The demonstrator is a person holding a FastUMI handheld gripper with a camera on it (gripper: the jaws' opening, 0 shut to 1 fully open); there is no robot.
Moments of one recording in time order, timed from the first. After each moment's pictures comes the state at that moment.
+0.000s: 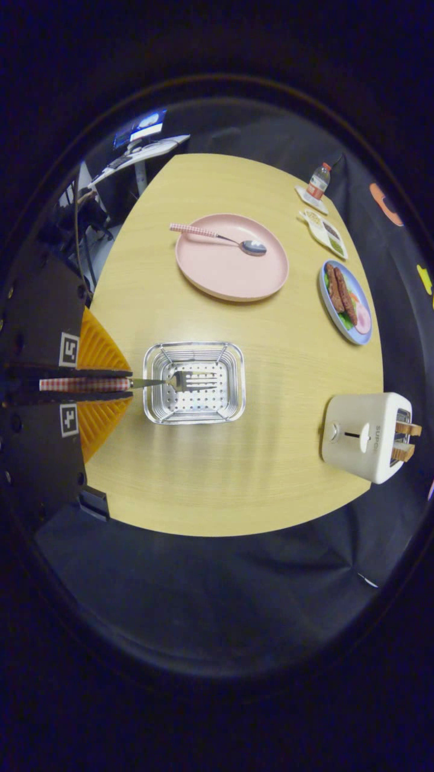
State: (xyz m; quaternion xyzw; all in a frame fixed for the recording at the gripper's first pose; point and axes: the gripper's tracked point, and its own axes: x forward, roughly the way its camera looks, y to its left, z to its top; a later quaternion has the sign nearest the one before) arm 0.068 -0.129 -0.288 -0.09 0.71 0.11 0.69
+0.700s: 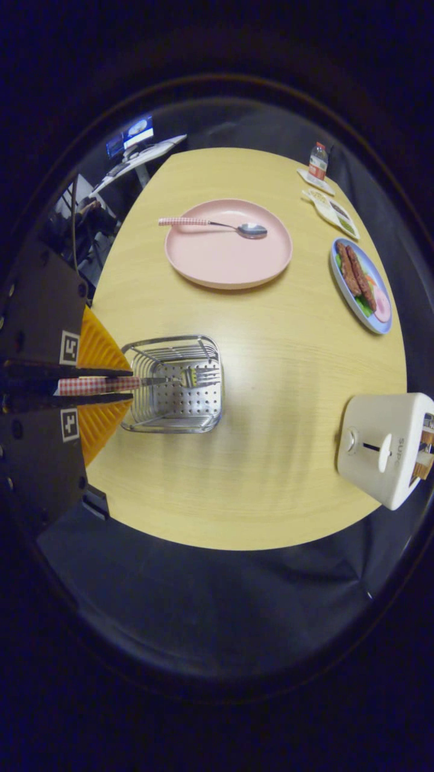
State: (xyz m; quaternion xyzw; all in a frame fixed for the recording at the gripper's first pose) arm 0.097 -0.116 -0.303 -0.11 0.75 0.10 0.64
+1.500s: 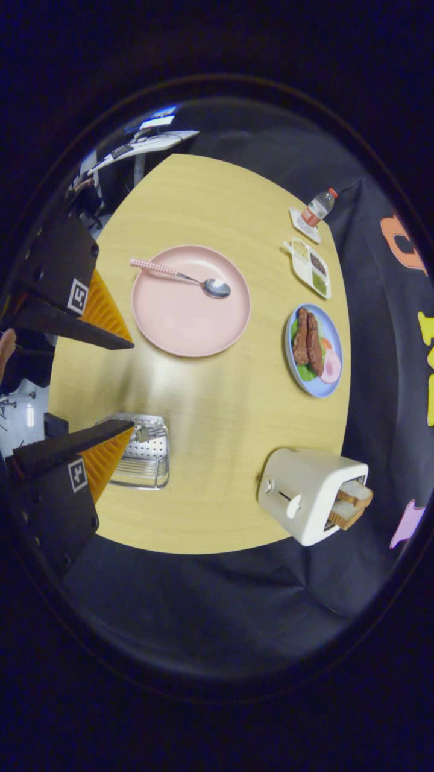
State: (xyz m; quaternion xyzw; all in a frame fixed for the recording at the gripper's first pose) arm 0.092 -0.021 -0.273 -0.12 0.63 0.16 0.75
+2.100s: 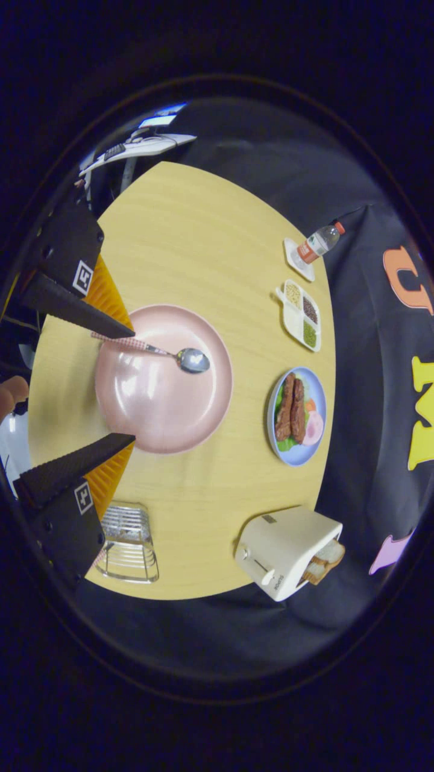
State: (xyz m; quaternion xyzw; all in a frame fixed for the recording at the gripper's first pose) arm 0.062 0.108 -0.309 -0.09 0.57 0.20 0.79
